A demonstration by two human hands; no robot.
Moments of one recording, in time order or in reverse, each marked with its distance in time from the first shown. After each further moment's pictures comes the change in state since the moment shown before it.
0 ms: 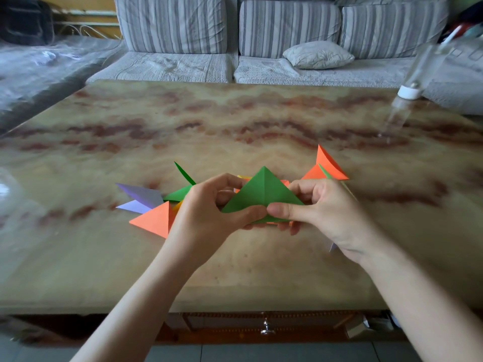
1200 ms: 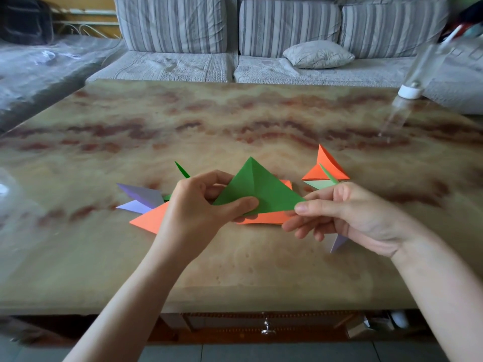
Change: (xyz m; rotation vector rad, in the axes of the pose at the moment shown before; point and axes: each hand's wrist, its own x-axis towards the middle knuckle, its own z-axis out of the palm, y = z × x) left_hand 0.004 0.001 -0.009 -0.115 0.033 -0.029; right_hand -0.007 -0.005 -0.031 0.081 -0.185 0.231
